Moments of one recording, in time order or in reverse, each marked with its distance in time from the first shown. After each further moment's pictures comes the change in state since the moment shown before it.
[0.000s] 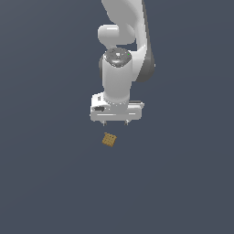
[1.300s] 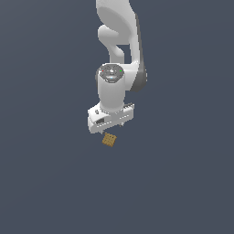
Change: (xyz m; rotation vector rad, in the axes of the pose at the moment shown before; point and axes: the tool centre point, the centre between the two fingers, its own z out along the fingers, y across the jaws) arm -0.002 0.017 0.044 -0.001 -0.006 -0.391
